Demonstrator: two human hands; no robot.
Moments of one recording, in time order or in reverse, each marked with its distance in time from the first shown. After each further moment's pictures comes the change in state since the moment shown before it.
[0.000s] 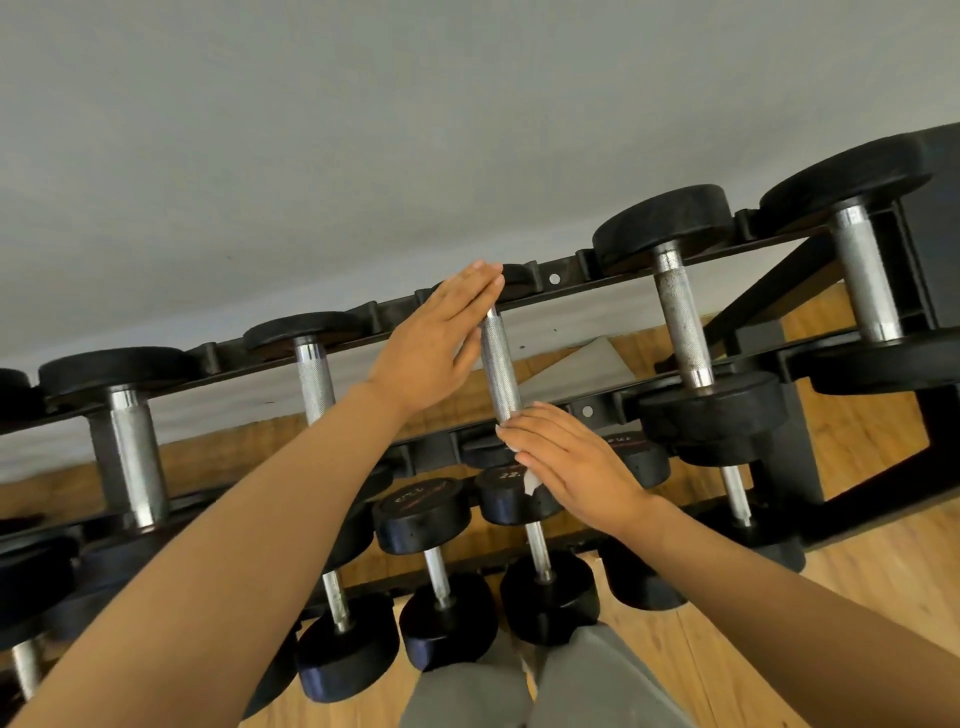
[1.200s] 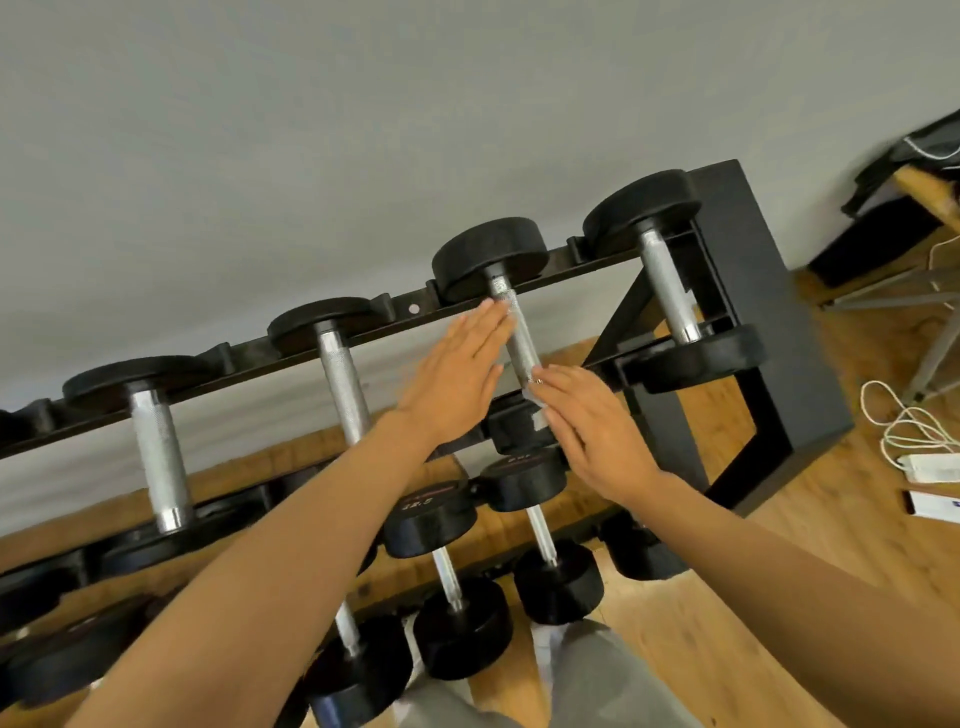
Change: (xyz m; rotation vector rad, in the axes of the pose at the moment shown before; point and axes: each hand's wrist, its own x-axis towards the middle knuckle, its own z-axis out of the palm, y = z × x) left_hand 0.082 0.138 0.081 0.033 -0.154 -0.008; right_hand -0.084 0.089 -0.120 -0.151 0.122 0.246
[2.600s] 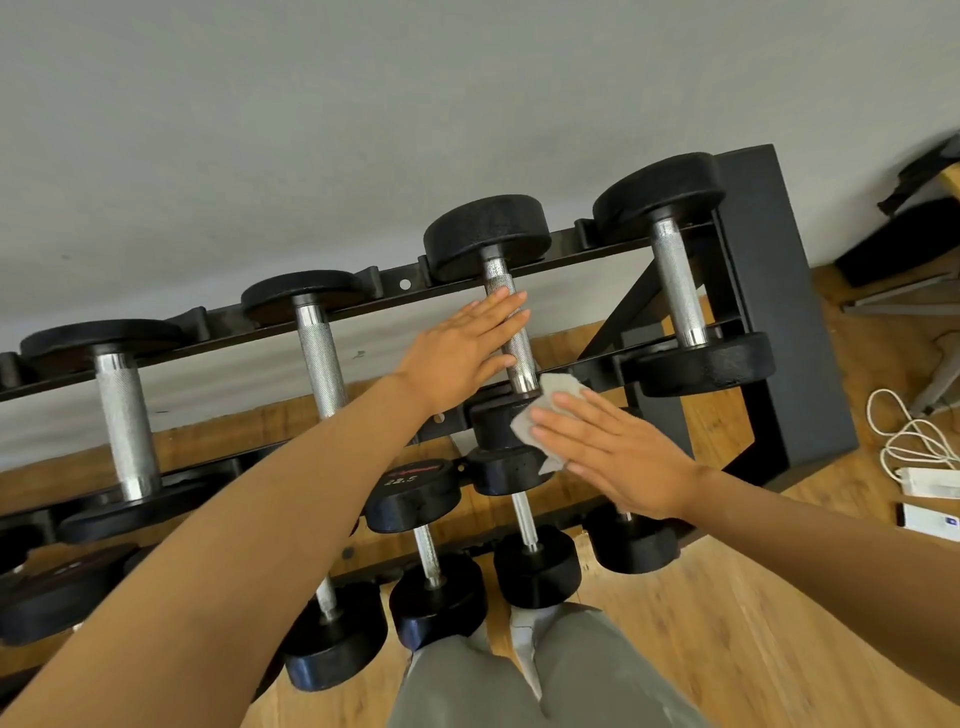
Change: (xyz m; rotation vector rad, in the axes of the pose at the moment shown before) left_hand 0.027 -0.018 0.028 -0.072 -0.064 0.124; right_hand -0.020 0.049 -0.031 -0.319 -0.400 -0.489
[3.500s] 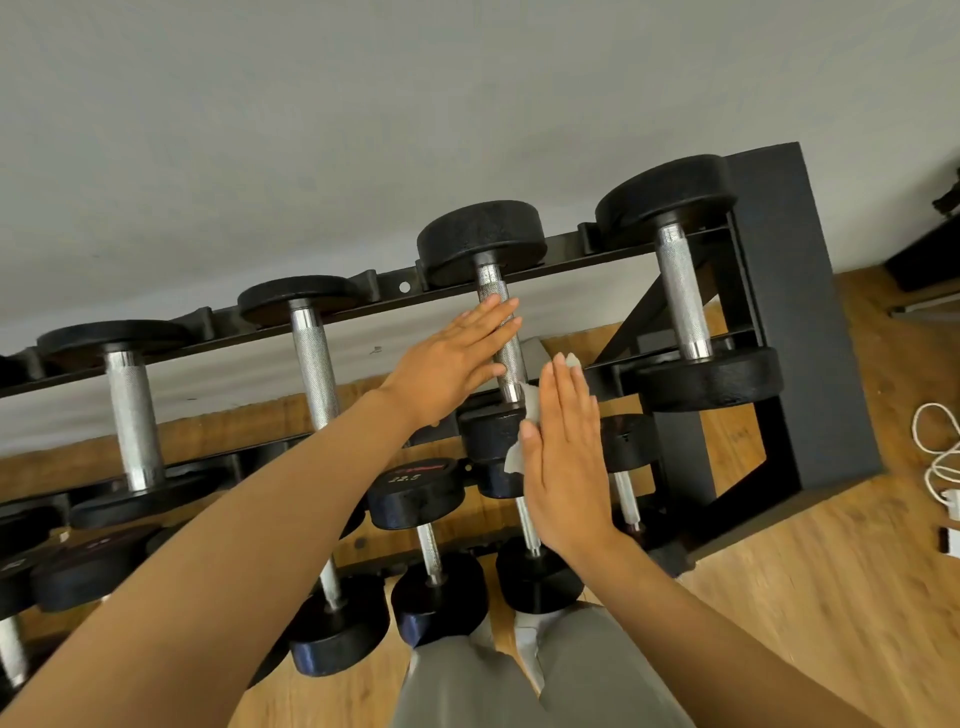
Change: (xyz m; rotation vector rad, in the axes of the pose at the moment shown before) left_hand -0.002 0.007 0.003 -0.032 -0.004 -0.066; right_hand 0.053 -0.062 0.003 0.529 0.248 0.882
